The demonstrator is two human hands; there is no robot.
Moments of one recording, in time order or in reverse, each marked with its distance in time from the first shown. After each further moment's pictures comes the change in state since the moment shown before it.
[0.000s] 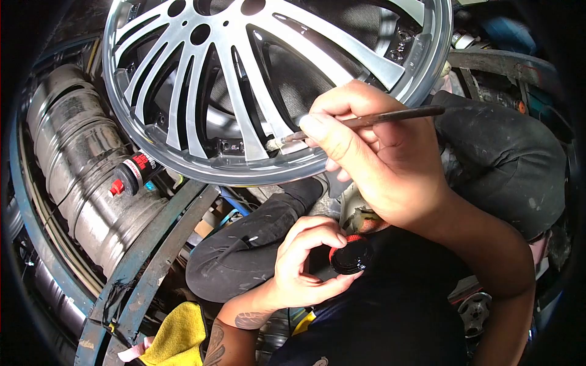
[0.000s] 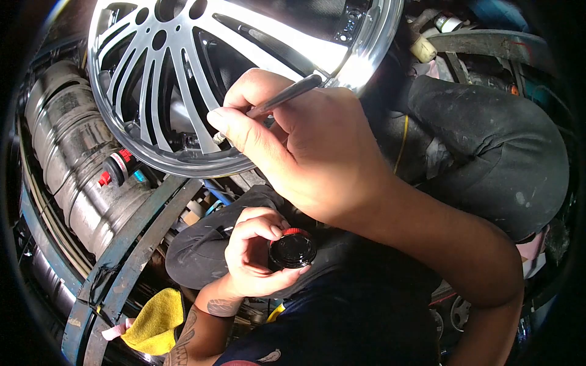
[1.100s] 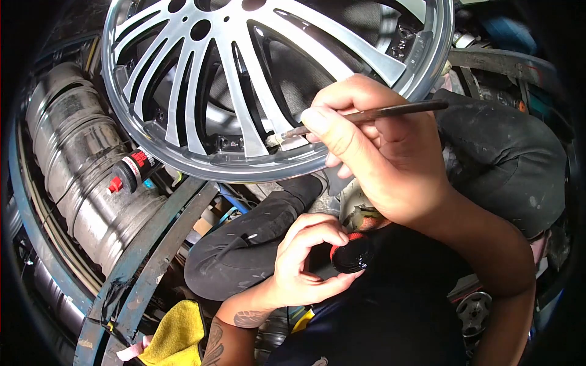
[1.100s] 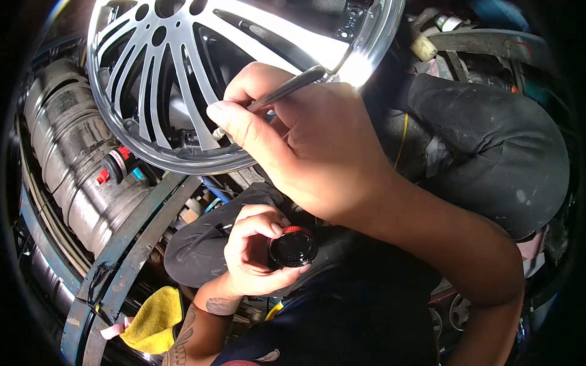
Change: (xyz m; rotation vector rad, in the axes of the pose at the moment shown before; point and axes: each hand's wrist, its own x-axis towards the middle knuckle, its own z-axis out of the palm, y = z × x) left_hand 0.001 0.002 0.001 -0.002 0.009 0.000; right_hand -0.001 -0.001 0.001 0.051 0.013 0.040
